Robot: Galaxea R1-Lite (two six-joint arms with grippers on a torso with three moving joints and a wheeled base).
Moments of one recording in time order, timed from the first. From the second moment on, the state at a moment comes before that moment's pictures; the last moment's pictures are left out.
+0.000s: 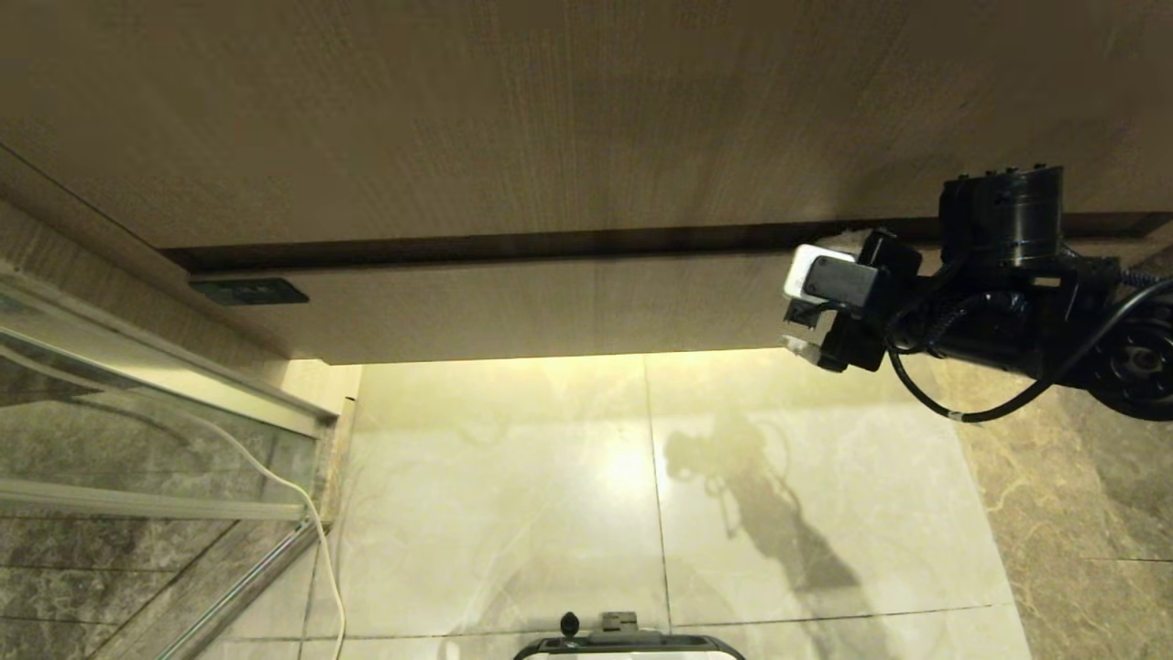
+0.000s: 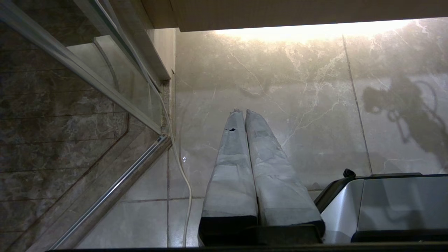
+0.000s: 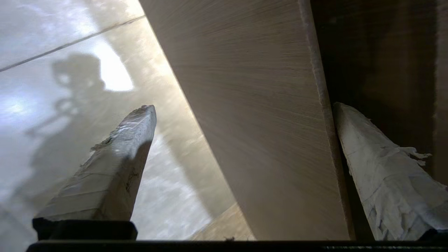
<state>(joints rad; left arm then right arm) 0.00 0.00 0.00 0.00 0.00 0.00 0.33 1.76 -1.07 -0.25 -0.06 -1.09</state>
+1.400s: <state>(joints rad) 0.00 0.00 0.00 0.00 0.00 0.00 0.31 1.38 -0.82 0.12 -0.06 -0.84</state>
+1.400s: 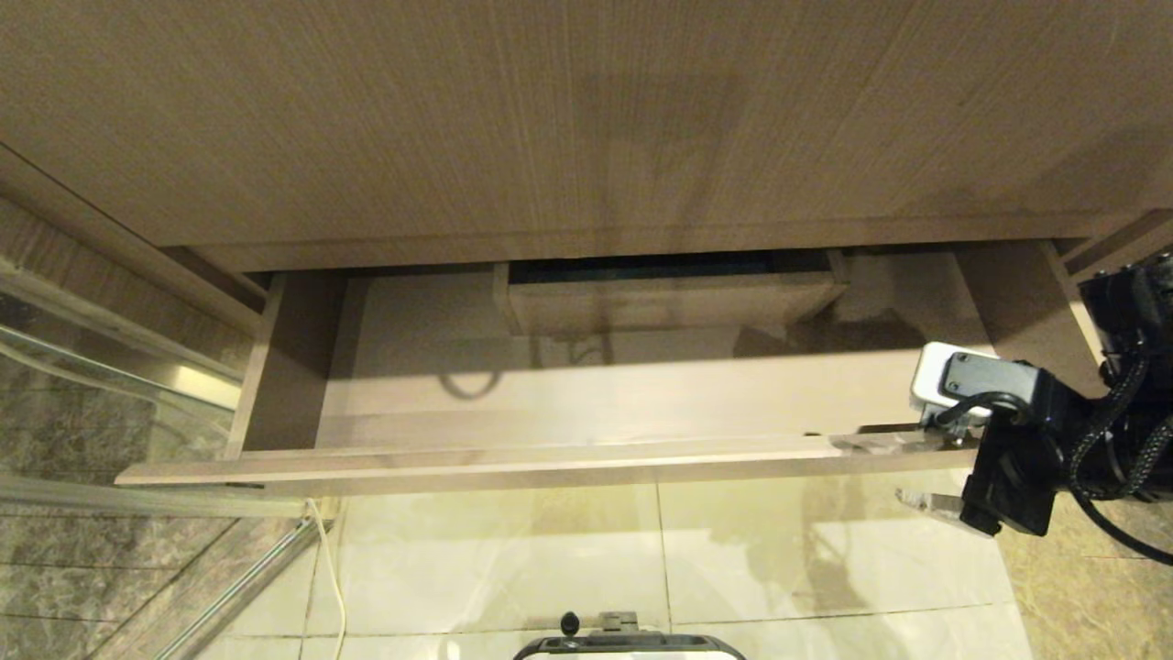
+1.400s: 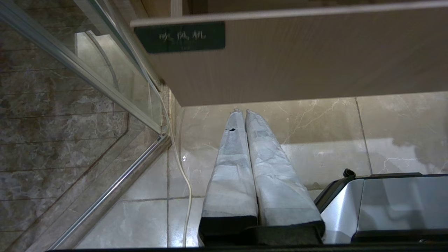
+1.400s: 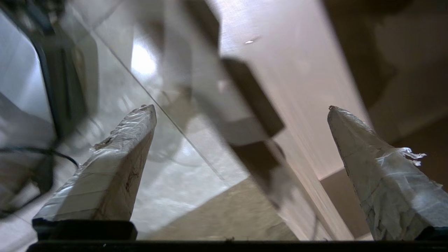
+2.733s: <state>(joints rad) 0.00 0.00 0.00 0.00 0.00 0.00 0.20 0.61 -0.43 0.17 -0.07 -0.06</state>
